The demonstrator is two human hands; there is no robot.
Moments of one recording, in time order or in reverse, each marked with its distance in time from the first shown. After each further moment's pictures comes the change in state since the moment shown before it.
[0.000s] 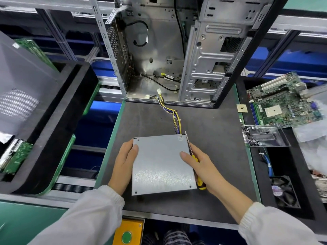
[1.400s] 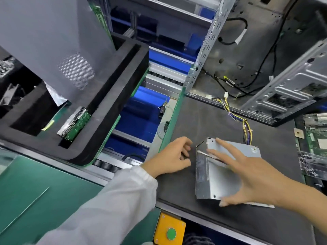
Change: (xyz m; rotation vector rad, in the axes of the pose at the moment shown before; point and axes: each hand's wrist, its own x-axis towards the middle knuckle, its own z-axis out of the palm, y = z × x) left_hand 0.040 -0.020 -0.085 0.365 -0.486 0.086; right_hand 0.003 -0.091 0.094 -1.587 -0.365 -0.234
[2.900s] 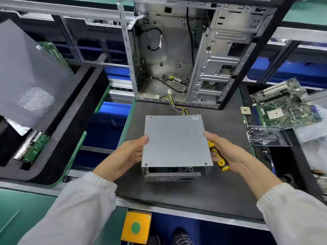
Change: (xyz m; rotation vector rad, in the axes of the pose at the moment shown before) left_hand -0.021 0.085 0.030 -0.636 0.015 -0.256; right_hand -0.044 0.108 0.052 1.825 0.156 0.324
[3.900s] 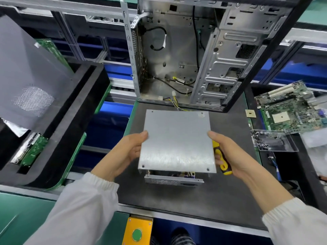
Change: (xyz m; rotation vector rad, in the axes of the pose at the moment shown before) left_hand 0.011 0.019 -0.008 -0.012 0.092 0.068; right_hand 0.006 -0.007 0.009 -0.024 0.040 -0.112
